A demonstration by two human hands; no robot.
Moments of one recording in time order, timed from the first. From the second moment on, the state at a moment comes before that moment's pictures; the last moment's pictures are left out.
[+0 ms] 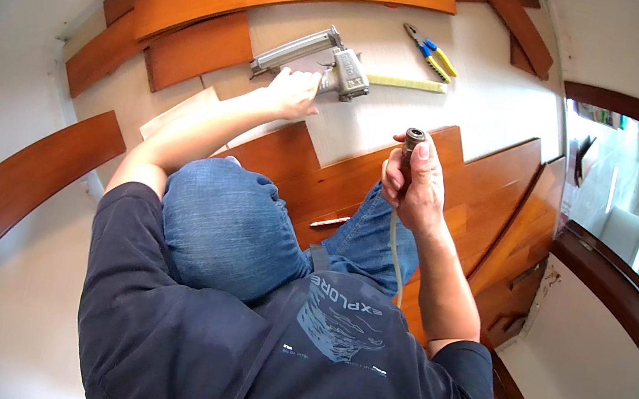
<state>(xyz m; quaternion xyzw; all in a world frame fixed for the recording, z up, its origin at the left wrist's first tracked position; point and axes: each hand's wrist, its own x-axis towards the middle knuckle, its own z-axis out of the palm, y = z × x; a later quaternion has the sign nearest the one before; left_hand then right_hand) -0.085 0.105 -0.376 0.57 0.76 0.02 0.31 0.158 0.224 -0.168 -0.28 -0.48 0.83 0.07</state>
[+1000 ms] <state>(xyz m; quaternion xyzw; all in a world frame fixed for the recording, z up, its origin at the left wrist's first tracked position) -0.075 -0.016 -0.182 -0.03 0.34 0.90 0.28 0.099 0.073 -0.155 -0.16 -0.75 0.65 -0.03</state>
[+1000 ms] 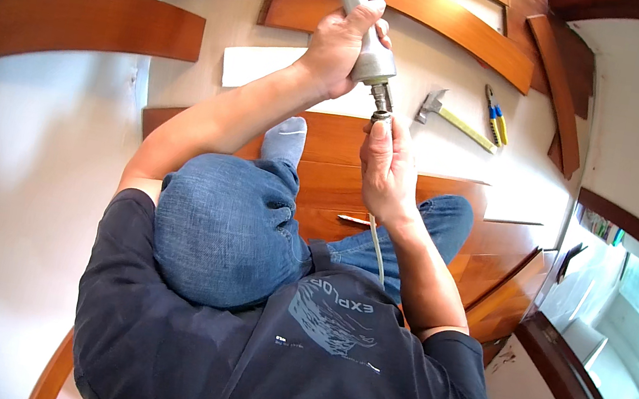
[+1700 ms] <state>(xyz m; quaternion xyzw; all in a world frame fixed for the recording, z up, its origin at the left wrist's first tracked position) -0.043 -0.037 -0.201 0.05 0.48 0.83 0.28 0.089 0.085 -0.167 -0.17 -0.53 0.79 -0.27</state>
